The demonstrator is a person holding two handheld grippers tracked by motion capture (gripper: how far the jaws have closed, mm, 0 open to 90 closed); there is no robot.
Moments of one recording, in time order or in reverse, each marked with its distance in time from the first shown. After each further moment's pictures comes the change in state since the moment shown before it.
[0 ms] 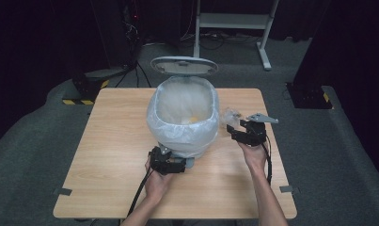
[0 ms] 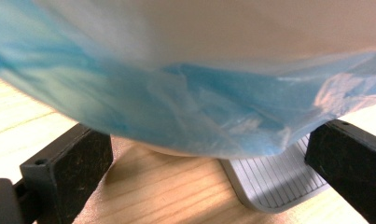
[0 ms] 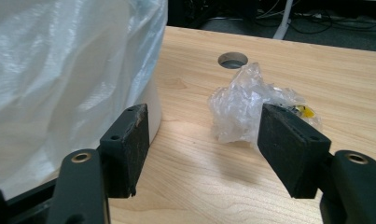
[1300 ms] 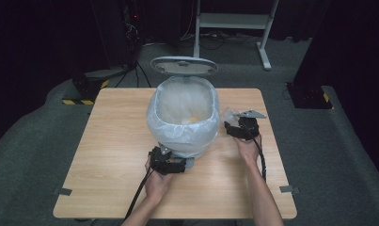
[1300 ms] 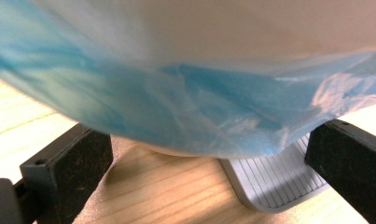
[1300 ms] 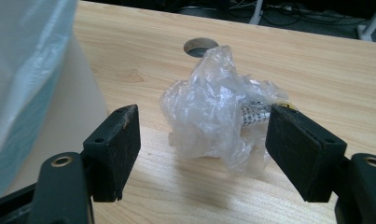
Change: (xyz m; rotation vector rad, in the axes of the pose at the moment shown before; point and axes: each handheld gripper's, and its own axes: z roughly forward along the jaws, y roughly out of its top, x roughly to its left) left arm 0.000 0.000 -0.001 0.007 0.003 0.015; right arm -0.017 -0.008 0.055 0.036 -0.117 -0.015
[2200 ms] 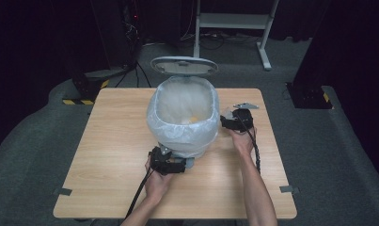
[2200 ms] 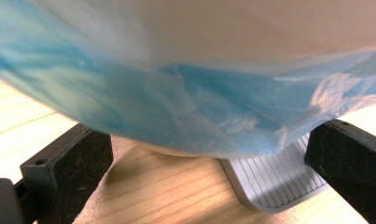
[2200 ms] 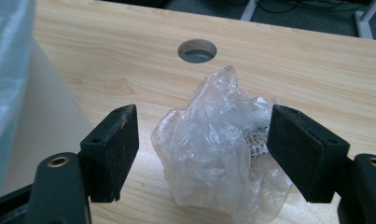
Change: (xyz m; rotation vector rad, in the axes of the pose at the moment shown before) left arm 0.000 0.000 0.000 0.000 0.002 0.001; right arm 0.003 0.022 0.029 0.058 -0.031 0.018
